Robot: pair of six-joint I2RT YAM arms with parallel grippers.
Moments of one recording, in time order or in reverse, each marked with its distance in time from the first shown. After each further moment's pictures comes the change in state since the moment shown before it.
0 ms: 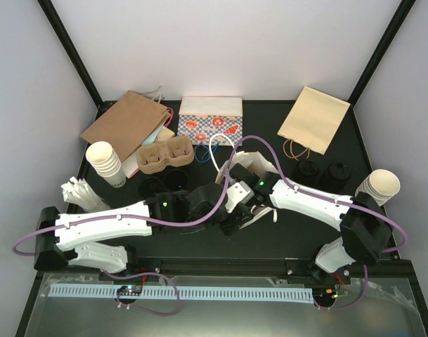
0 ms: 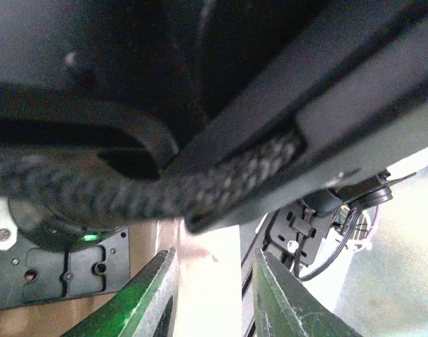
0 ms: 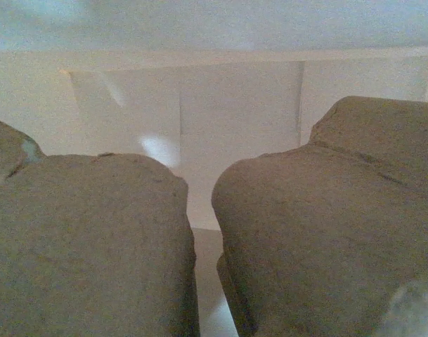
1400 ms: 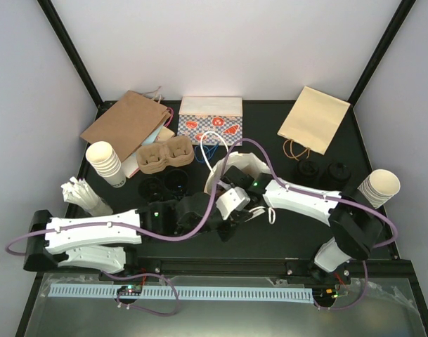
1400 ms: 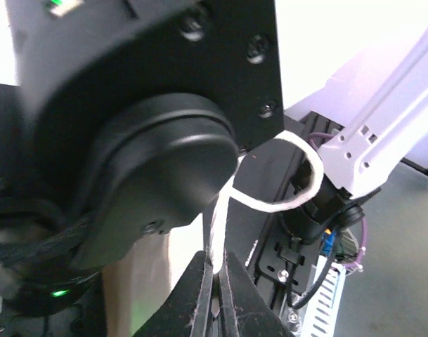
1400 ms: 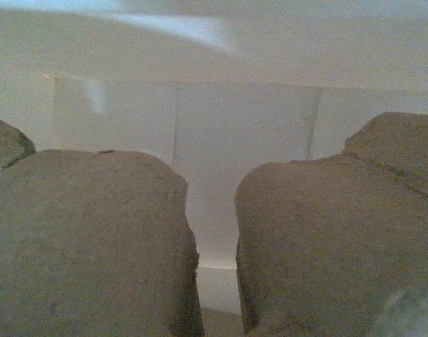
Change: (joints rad) left arm -0.069 -0.069 -0.105 0.214 -0.035 0.073; right arm 0.004 0.065 -0.005 0.039 -0.060 -0.025
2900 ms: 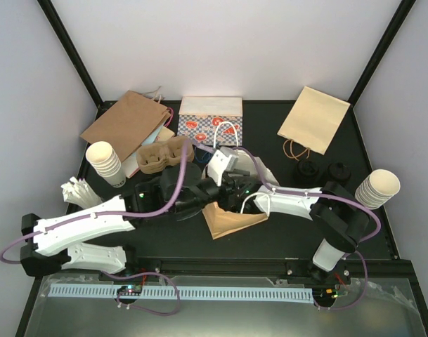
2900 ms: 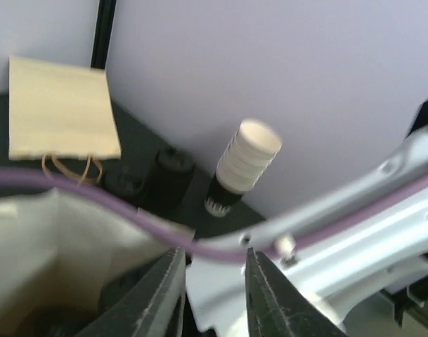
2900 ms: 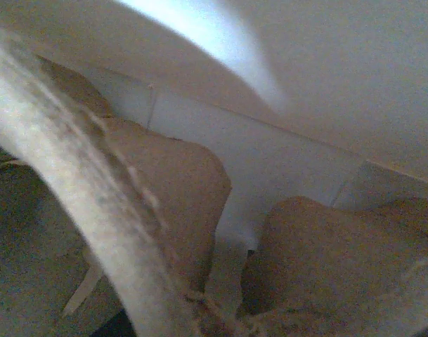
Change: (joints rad) left arm 0.115 0.003 0.226 -0.076 -0.047 -0.108; right arm 0.045 0.108 -0.060 0.086 0.018 0.090
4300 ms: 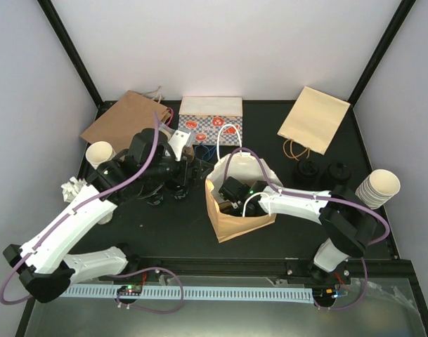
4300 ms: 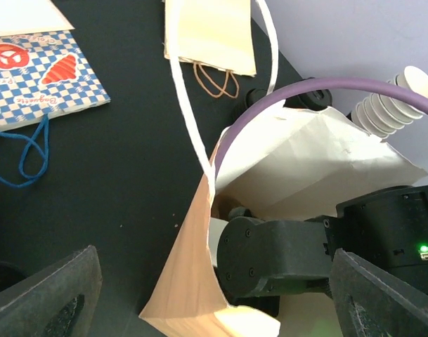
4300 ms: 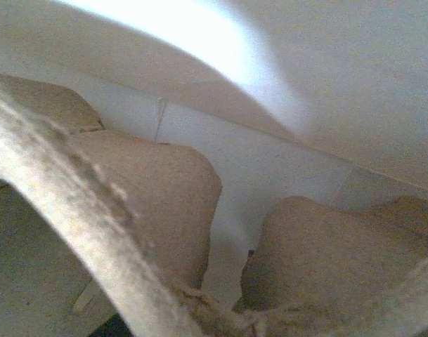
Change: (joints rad) left arm 0.520 -0.096 0.092 -0.488 0.298 0.074; right arm 0.003 -0.065 -0.012 -0.090 0.014 0.019
